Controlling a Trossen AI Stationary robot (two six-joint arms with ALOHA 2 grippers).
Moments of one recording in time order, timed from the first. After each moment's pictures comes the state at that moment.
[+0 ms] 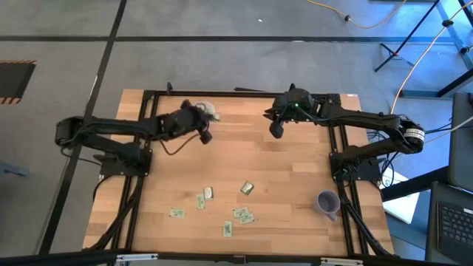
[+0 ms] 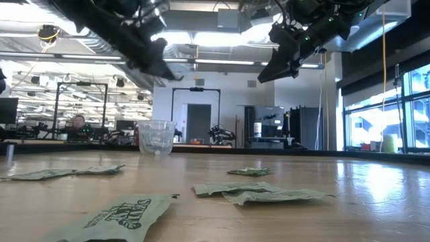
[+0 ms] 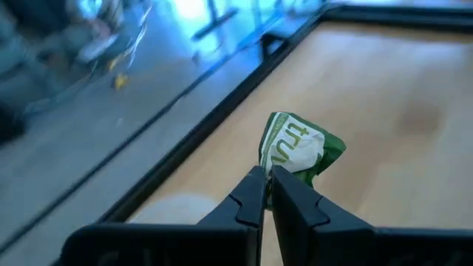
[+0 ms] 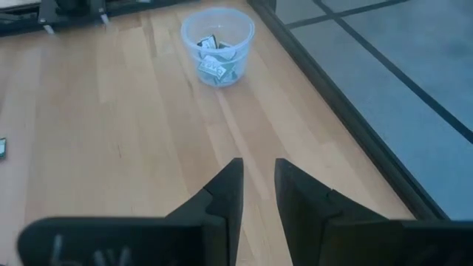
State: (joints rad) left arm 0.24 1.14 0.65 0.01 -0.45 -0.06; right arm -0.42 1.28 0.88 -0.16 -0.04 -0.03
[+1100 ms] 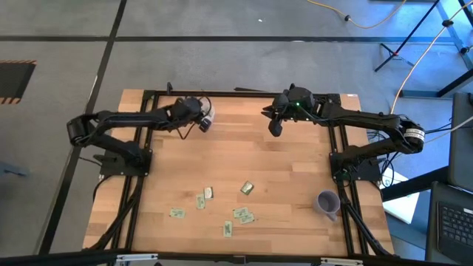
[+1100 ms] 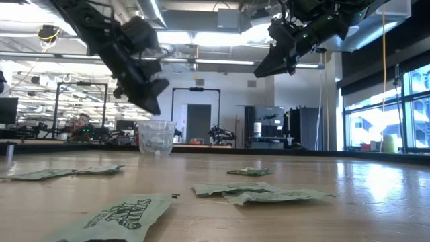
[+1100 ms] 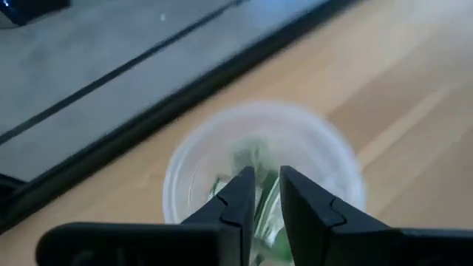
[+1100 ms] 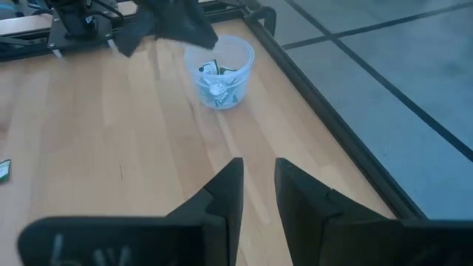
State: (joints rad) left arm 0.48 1.31 0.65 -0.09 -0.40 -0.26; right arm -0.42 1.28 0.88 -0.09 -0.05 -0.03
